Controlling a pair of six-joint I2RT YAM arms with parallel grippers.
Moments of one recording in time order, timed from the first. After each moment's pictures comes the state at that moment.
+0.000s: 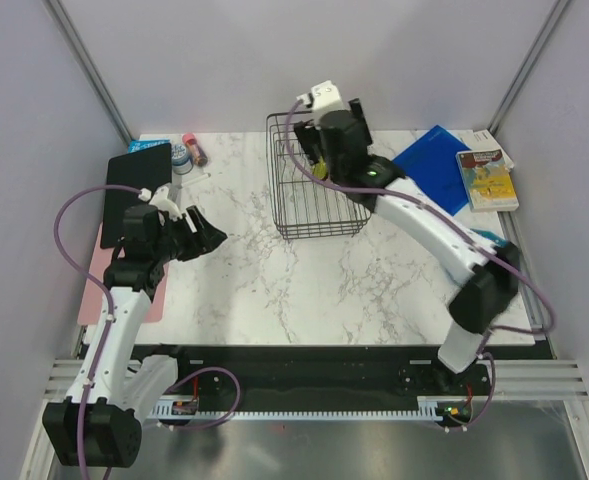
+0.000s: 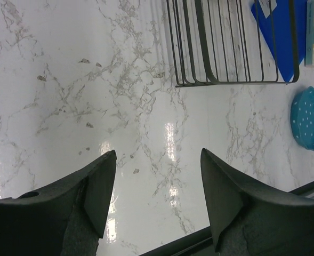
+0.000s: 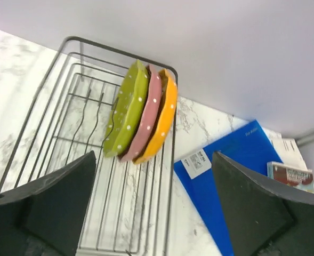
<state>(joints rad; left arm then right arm) -0.02 0.89 0.78 -0.48 0.37 -0.42 0.68 1.82 1.80 -0.25 0.62 -0.16</state>
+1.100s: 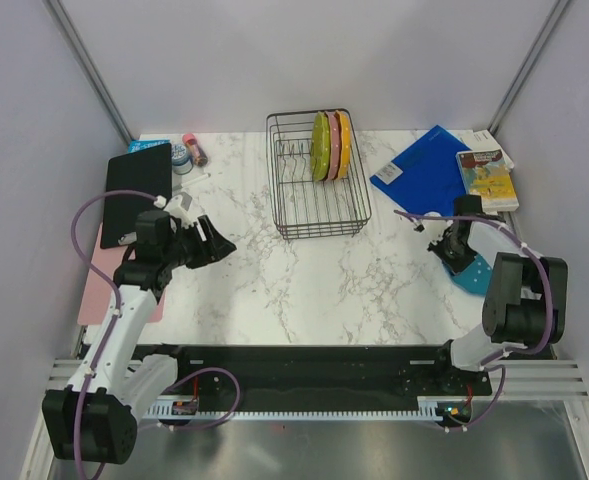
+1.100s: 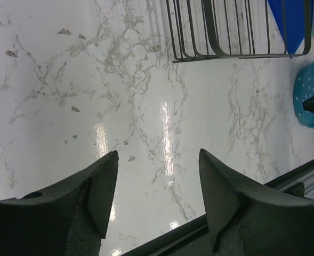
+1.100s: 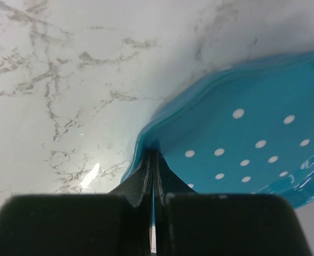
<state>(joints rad) -0.07 0.92 0.72 -0.44 0.40 -0.41 -0.17 1.57 0.90 -0.68 -0.03 -0.81</state>
